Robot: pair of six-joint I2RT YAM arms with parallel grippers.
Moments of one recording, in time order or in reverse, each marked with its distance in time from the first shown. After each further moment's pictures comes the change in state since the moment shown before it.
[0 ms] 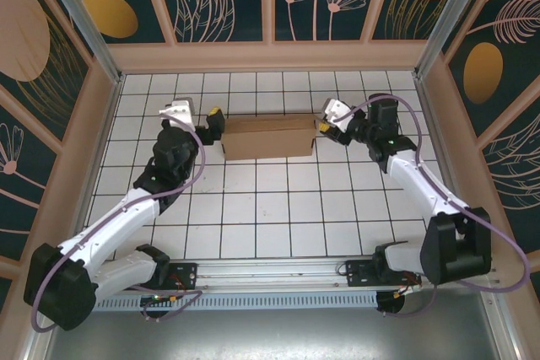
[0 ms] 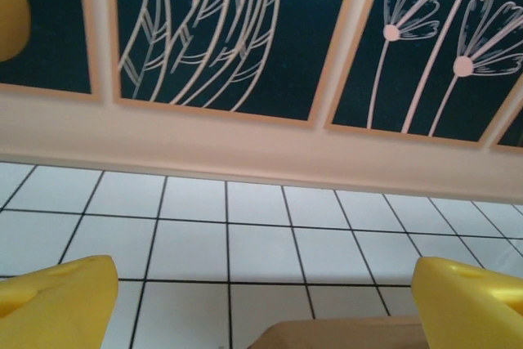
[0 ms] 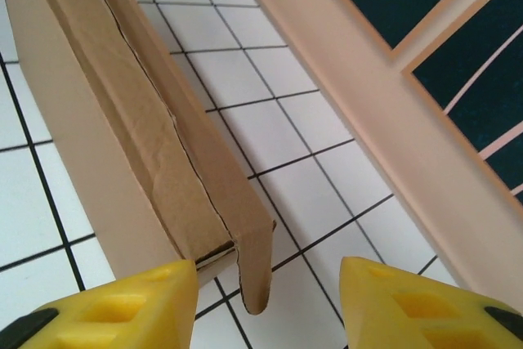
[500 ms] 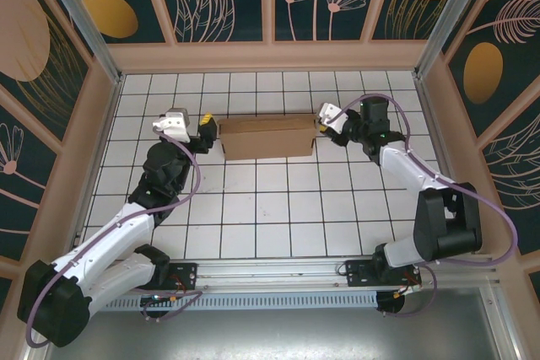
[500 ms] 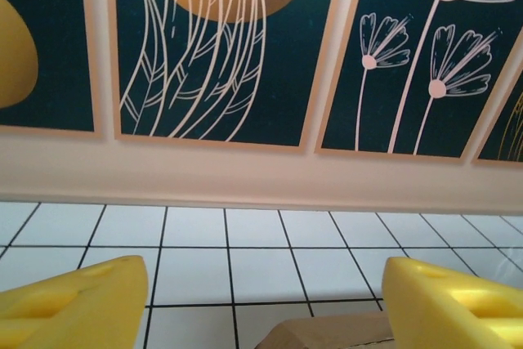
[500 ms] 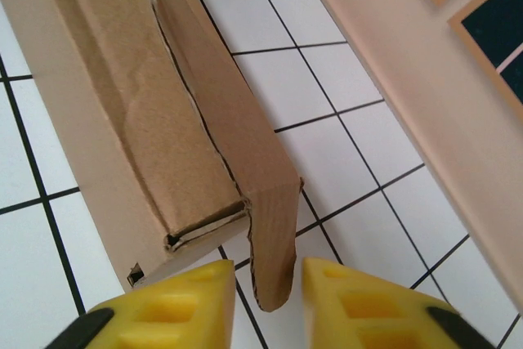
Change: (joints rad) left arm 0.000 -0.105 -0.104 0.110 0.039 0.084; right arm -0.002 0.137 0.021 0.010 0.035 -0.068
